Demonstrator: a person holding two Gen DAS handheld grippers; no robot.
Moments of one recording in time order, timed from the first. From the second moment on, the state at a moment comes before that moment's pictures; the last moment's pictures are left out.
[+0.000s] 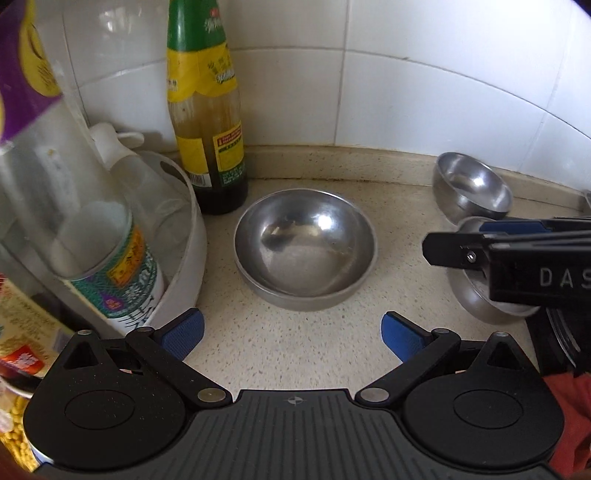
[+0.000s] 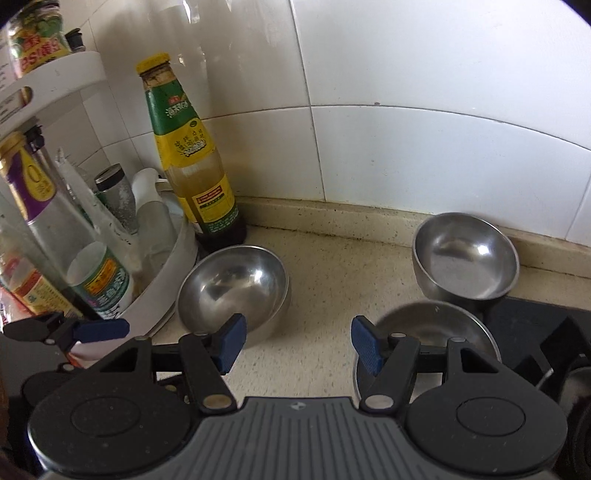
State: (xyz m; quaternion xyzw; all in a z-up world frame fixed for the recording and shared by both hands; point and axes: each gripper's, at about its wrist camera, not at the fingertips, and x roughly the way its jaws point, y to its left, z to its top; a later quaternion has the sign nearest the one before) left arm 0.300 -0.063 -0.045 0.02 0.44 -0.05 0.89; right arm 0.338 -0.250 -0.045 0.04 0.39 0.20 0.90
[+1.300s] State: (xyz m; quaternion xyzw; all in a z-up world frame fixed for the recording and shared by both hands) left arm 0.342 -0.043 -0.086 -0.11 0.49 -0.01 0.87; right arm 0.424 -0.209 -0.113 0.10 0.50 0.27 0.82
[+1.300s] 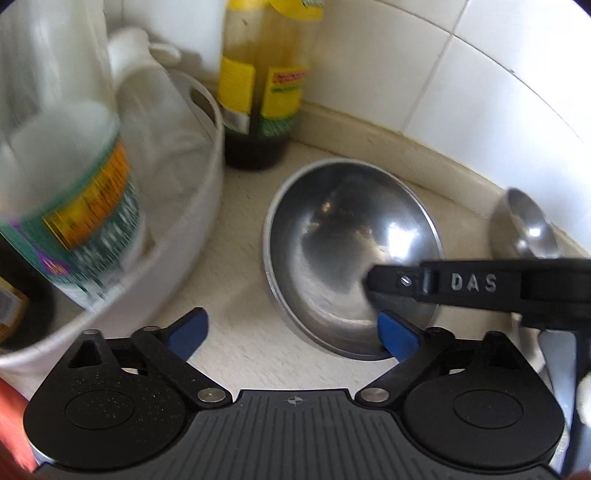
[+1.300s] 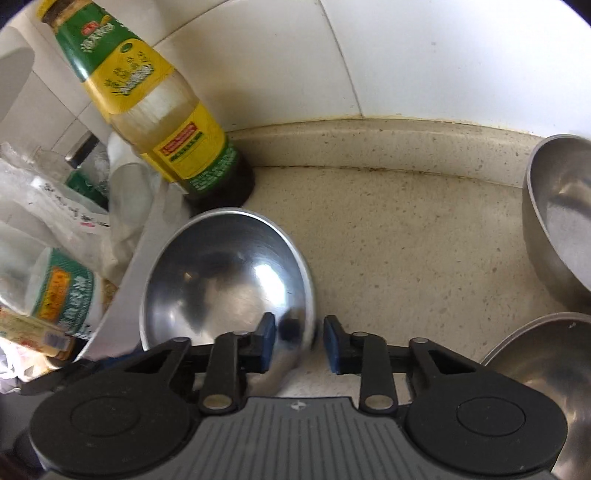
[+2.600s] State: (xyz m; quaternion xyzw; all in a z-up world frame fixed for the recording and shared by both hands) left arm 0.290 -0.063 -0.074 -0.02 0.50 -0.14 0.85; right arm 0.298 -0.292 -0.100 0.19 0.50 0.22 0.82
